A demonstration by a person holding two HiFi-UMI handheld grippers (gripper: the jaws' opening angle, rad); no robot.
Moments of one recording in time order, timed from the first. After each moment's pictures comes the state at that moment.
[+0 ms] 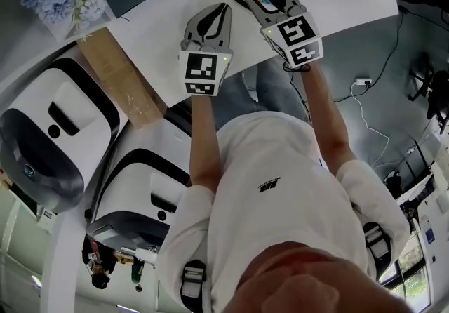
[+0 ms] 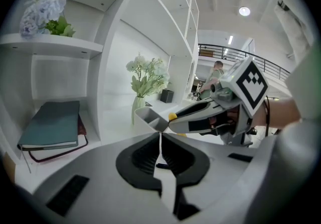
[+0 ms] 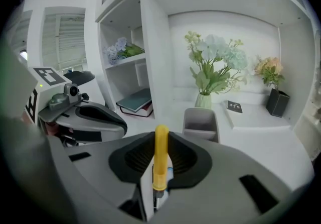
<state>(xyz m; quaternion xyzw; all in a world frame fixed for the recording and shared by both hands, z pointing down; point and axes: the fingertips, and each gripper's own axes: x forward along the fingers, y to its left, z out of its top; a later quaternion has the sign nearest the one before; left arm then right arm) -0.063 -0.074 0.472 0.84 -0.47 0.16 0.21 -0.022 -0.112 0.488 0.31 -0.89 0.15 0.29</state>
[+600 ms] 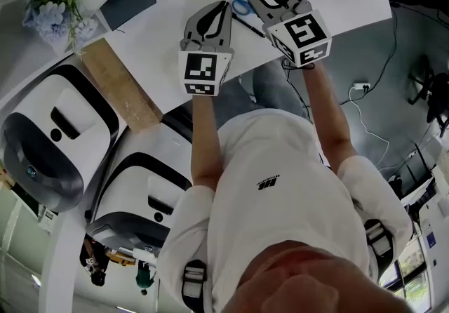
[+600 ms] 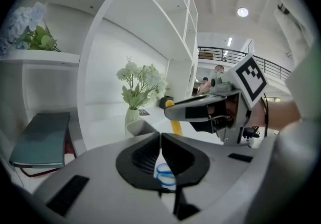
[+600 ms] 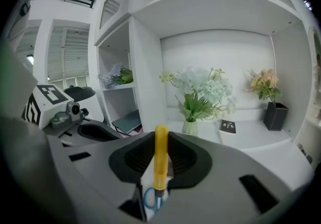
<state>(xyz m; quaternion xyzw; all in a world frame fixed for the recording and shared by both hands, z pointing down) -0.026 -0.109 0.443 0.84 -0.48 0.15 0.19 0.005 -0.158 0.428 0.32 -0.91 0.12 0.21</state>
